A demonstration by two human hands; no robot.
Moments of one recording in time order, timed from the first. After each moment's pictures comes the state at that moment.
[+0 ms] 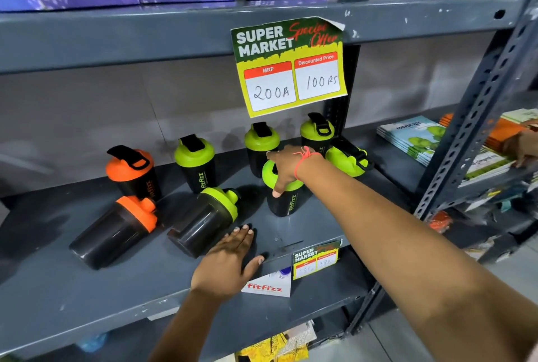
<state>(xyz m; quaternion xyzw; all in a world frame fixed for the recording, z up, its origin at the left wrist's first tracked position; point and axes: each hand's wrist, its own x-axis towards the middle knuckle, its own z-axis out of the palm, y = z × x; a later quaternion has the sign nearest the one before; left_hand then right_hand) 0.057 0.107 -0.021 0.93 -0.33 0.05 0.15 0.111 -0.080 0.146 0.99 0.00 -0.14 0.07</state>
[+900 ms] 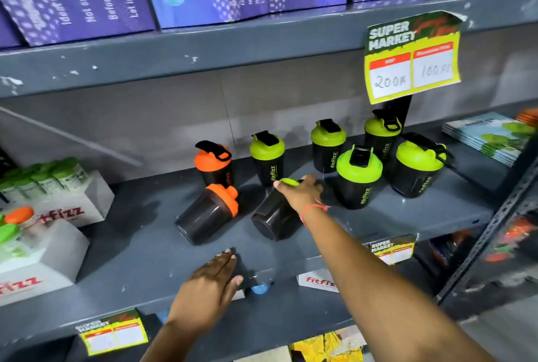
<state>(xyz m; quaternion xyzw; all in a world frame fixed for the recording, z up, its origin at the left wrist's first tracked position) 0.012 0.282 -0.004 0.97 -0.23 0.07 0.09 0.099 0.065 0.069 0.80 -0.27 0.02 -0.54</state>
